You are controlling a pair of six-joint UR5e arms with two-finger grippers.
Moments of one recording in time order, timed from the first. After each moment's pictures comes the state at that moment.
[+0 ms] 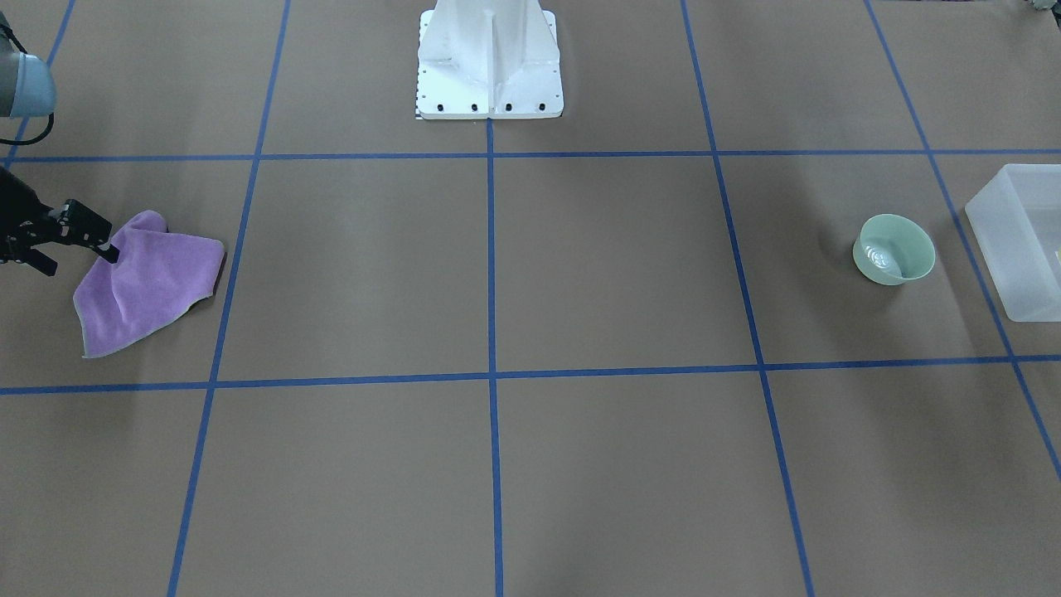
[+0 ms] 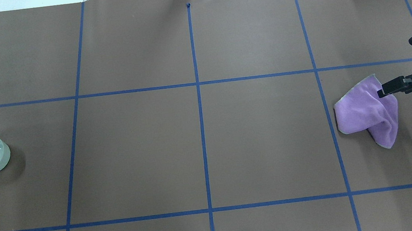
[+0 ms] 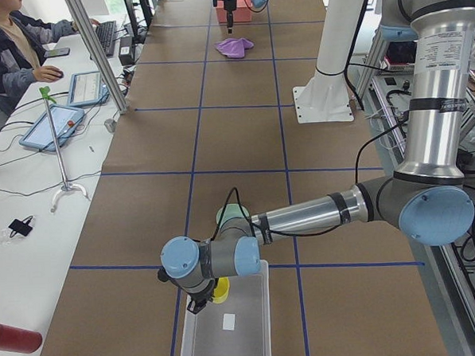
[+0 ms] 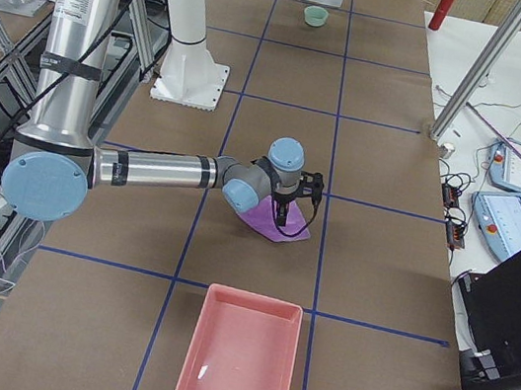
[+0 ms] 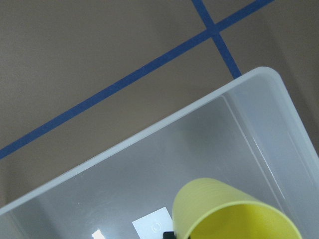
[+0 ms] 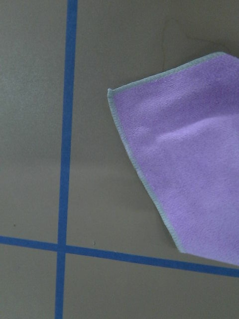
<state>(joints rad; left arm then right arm) -1.58 -1.65 -1.25 -1.71 -2.36 0.58 1.02 -1.68 1.73 -0.92 2.27 0.77</state>
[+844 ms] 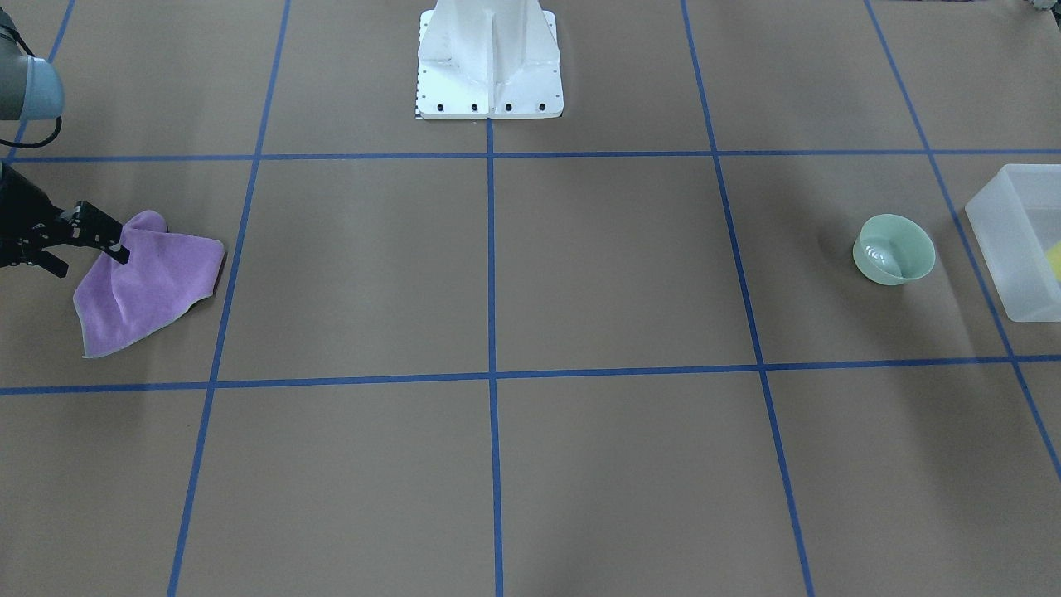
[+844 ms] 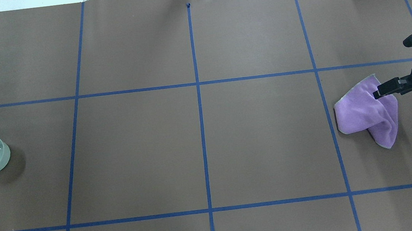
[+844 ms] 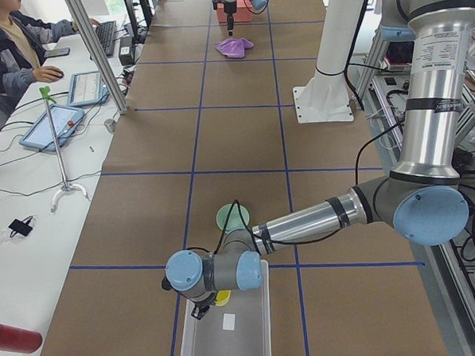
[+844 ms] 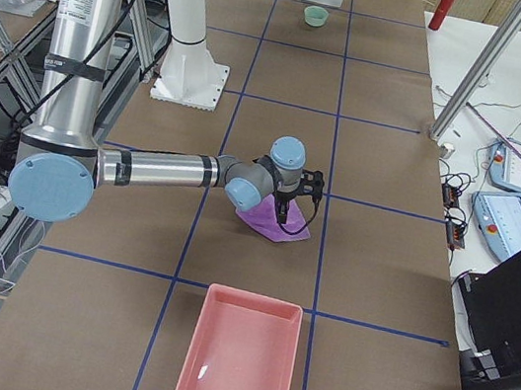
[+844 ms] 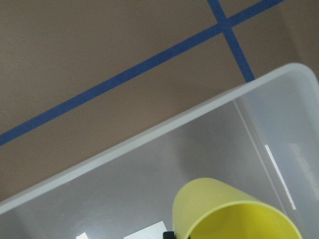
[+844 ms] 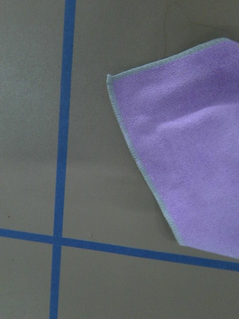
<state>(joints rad) -1.55 -1.65 -1.14 -1.86 -2.38 0.51 1.01 -1.66 1.73 -0.92 2.27 0.77</state>
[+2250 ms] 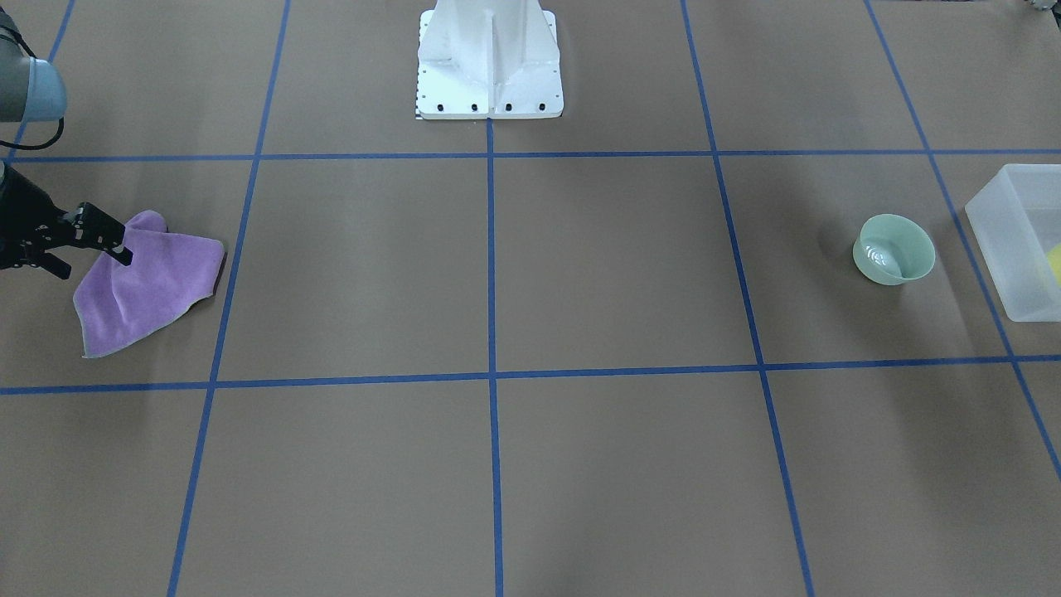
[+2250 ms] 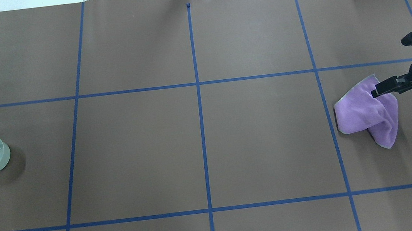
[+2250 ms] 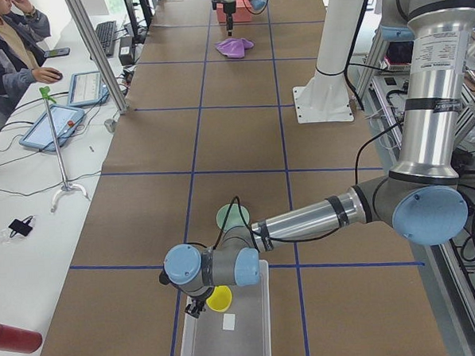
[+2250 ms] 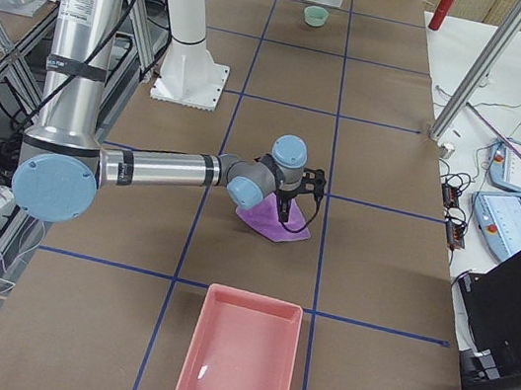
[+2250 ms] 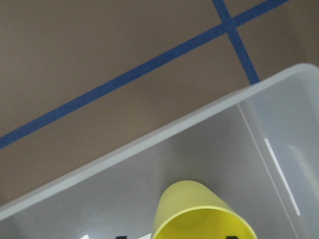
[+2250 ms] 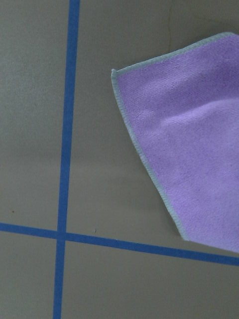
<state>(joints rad) -1.55 -1.65 -1.21 -1.82 -2.38 0.50 1.01 -1.65 1.73 -0.92 2.27 0.77</state>
